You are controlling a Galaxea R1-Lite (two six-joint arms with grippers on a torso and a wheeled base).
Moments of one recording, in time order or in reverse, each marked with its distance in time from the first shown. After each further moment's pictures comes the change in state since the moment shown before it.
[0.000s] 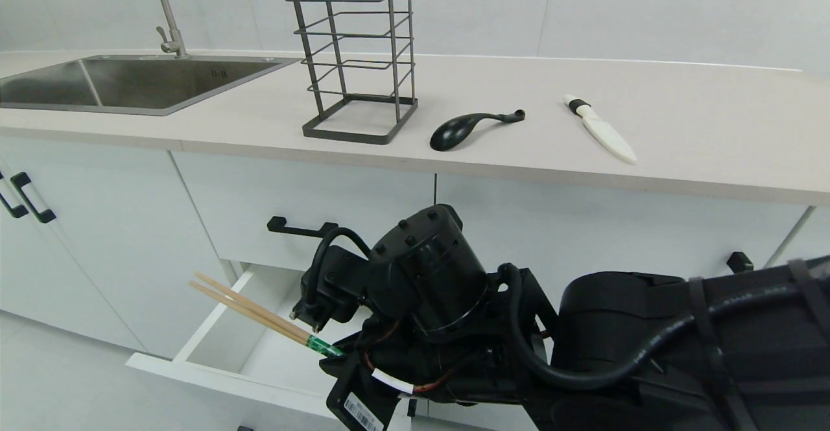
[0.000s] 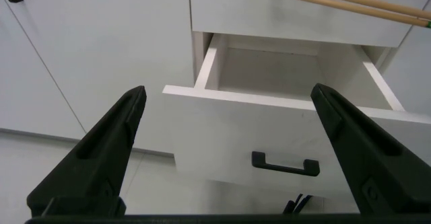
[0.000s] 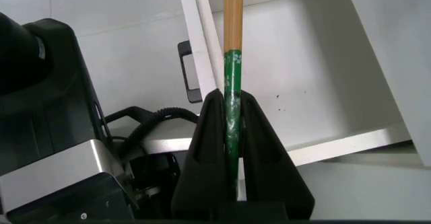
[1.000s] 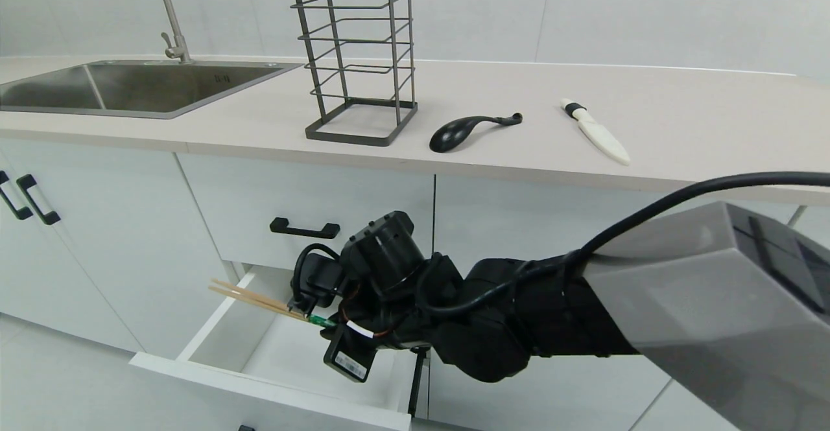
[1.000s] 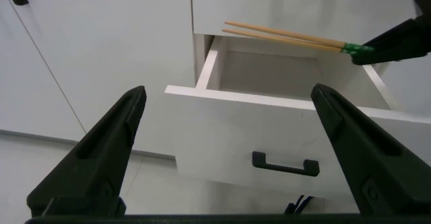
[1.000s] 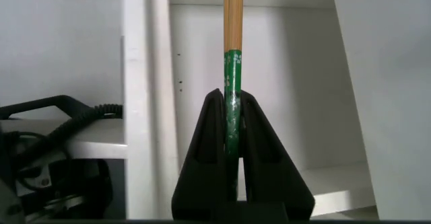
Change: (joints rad) left arm 0.000 0.000 0.000 0.000 0.000 0.000; right arm -0.097 0.304 -0.259 0.001 0.037 -0.237
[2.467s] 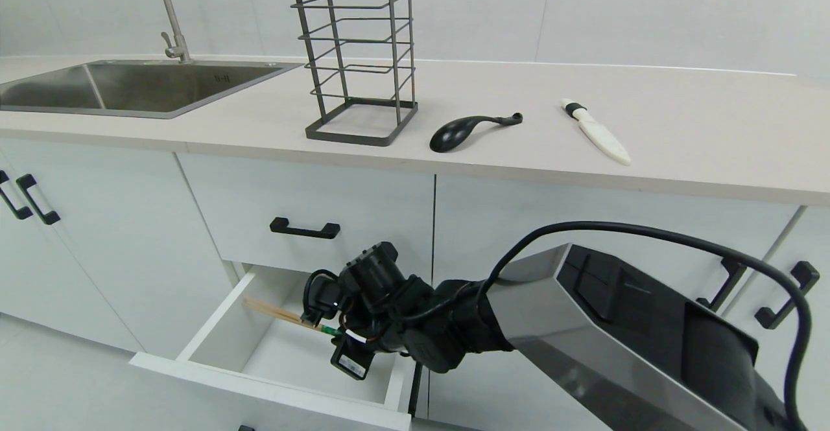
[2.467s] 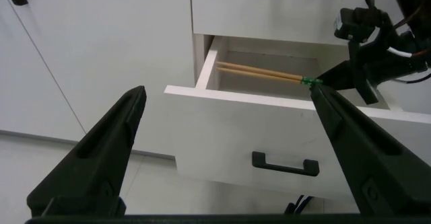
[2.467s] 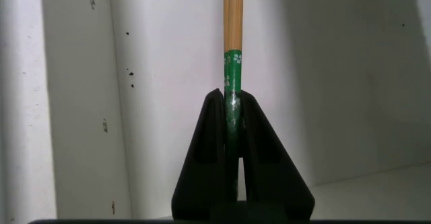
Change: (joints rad) left arm 0.000 0.000 0.000 0.000 0.000 0.000; right arm -0.051 0.261 -0.179 0.000 -0.006 -0.021
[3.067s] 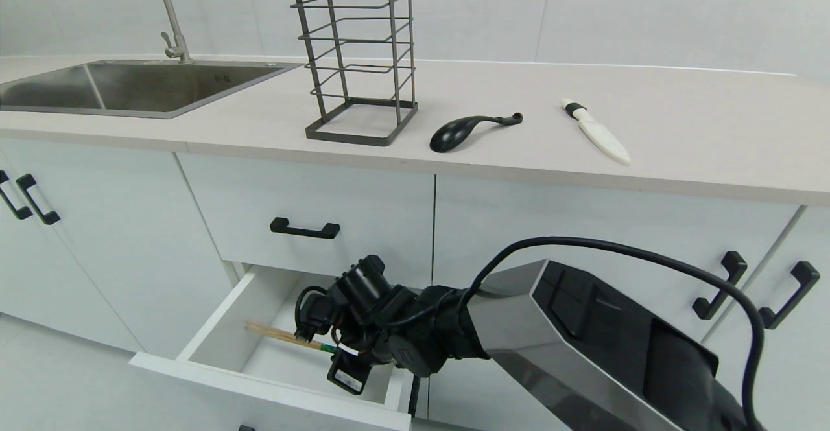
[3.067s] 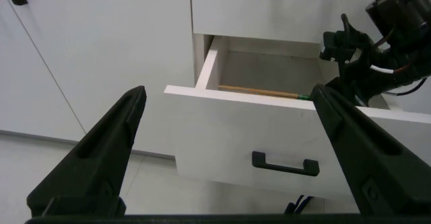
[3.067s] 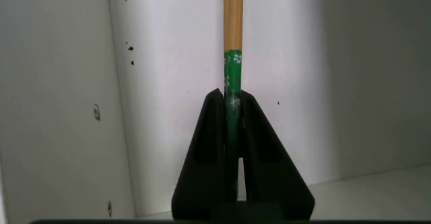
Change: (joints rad) left arm 0.000 0.000 0.000 0.000 0.000 0.000; right arm 0.018 0.079 -0.125 0.141 -0.004 0.001
